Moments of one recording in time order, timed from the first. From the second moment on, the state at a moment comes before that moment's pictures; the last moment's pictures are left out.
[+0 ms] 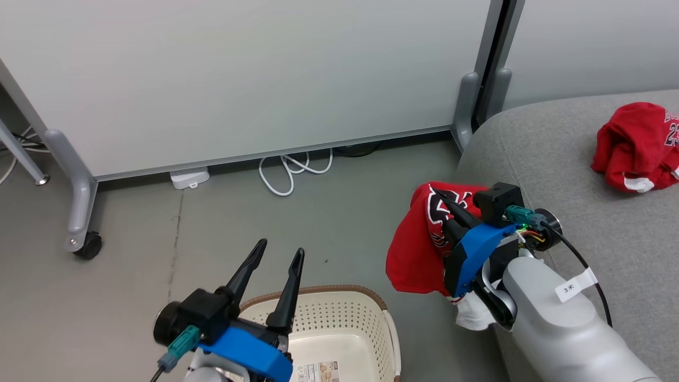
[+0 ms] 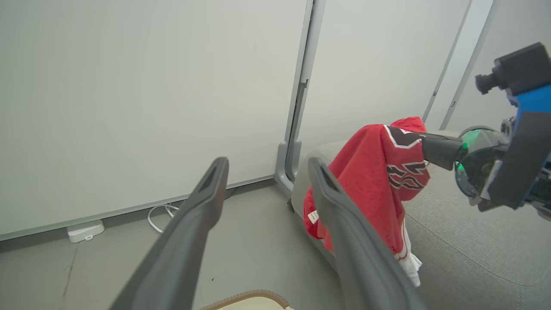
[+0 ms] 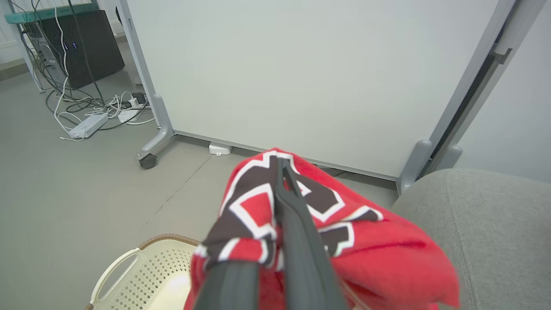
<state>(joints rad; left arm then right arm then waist) -0.18 0.21 -0.51 0.26 -0.45 -0.08 -0.26 -0.71 -0.15 0.60 0.93 0.45 0.13 -0.25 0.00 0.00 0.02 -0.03</state>
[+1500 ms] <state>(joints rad) -0.09 0.16 -0.37 0.19 -0.34 -0.13 -0.26 -0.69 -0.15 0.55 0.82 0.46 0.13 -0.26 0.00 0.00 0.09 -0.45</state>
